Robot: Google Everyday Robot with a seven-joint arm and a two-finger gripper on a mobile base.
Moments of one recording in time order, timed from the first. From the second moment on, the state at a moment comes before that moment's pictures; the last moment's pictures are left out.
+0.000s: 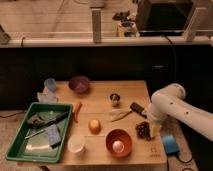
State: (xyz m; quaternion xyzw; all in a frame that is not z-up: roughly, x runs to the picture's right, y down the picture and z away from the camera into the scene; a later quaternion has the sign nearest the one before) arm 0.231 0.176 0.748 -0.29 -0.05 -0.07 0.95
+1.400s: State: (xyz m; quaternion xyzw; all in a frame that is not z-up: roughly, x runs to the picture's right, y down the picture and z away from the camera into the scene) arm 0.219 0.193 0.779 -0.30 -0.06 -0.07 0.95
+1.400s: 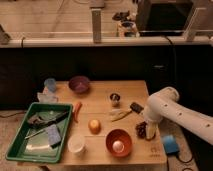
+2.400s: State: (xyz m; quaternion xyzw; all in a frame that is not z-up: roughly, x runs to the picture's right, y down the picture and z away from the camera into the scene) arm 0.213 0.205 0.802 -0.31 -0.07 -0.07 0.94
